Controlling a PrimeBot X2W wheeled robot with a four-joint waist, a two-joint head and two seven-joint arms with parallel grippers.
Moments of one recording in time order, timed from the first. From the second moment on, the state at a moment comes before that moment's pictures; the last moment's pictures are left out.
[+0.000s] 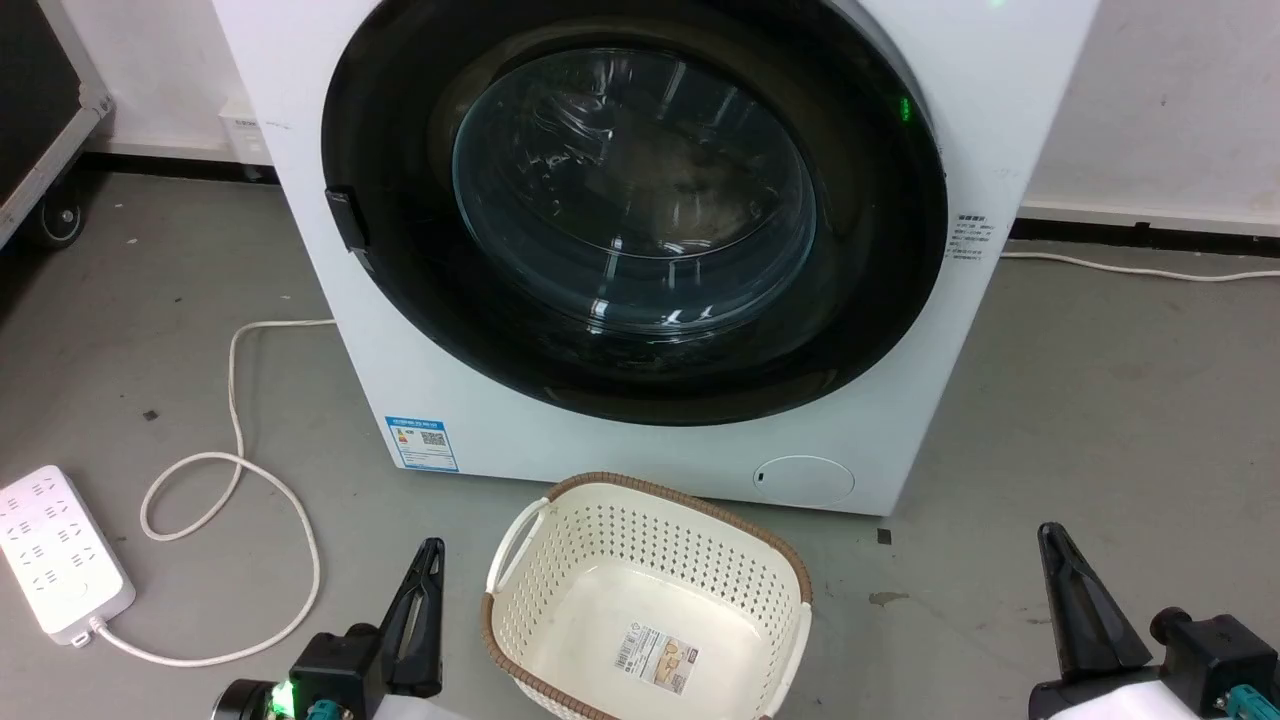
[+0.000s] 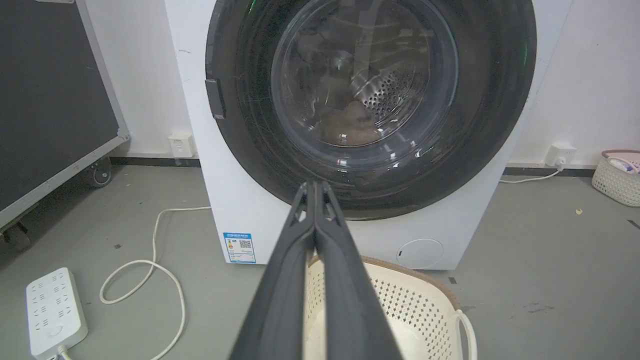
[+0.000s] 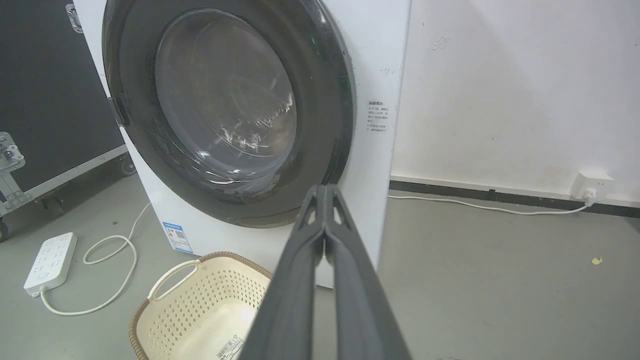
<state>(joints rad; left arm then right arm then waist) 0.04 0.06 -0.09 0.13 -0.08 -0.03 -0.26 0.06 -0.06 -0.08 0.10 0.08 0.13 -0.25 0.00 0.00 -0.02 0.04</state>
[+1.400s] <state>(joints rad) 0.04 0.06 -0.05 0.08 -0.06 -0.02 -0.16 0.05 -0.06 -0.05 0.07 0.05 0.13 -0.16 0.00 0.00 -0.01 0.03</state>
